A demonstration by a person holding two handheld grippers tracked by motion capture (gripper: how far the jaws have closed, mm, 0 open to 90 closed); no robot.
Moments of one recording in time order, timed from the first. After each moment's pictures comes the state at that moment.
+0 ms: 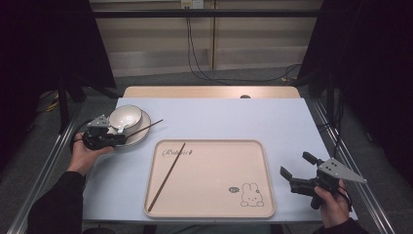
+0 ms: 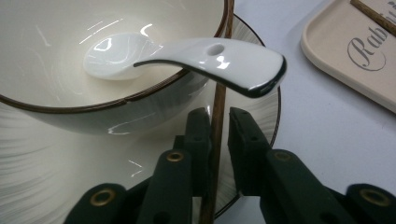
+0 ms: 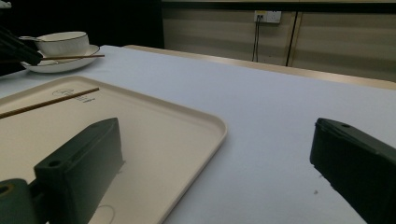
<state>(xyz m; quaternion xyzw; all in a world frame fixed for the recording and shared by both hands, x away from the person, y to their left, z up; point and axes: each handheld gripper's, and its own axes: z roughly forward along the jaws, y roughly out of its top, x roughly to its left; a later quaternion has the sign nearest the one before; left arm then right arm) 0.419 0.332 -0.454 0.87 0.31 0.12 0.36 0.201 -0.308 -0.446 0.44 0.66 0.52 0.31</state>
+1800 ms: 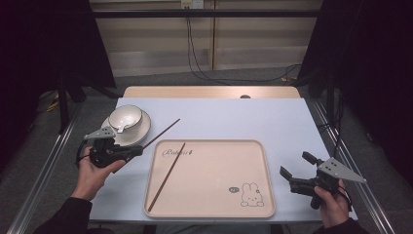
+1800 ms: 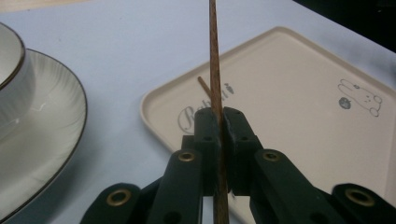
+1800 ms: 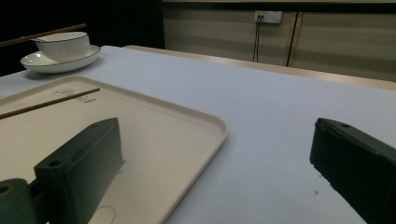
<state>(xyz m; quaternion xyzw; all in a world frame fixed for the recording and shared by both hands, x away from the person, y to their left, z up) 0.334 0.276 -0.414 0.81 0.33 0.04 0.48 0.201 -0.308 -0.446 0.44 0.66 0.52 0.31</state>
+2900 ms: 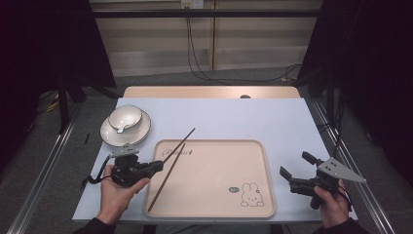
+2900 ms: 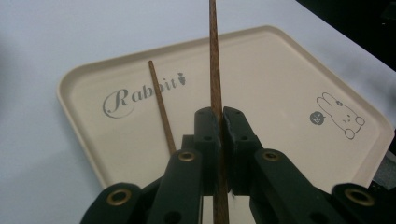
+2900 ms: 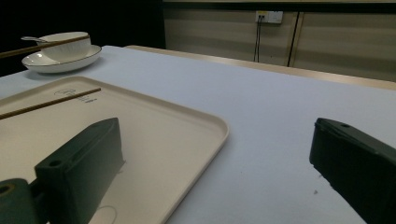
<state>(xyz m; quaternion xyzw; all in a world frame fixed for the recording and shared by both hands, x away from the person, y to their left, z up) 0.268 0.203 -0.414 0.78 0.41 0.06 0.46 0.201 -0.307 -0.446 0.44 0.66 0.53 0.30</state>
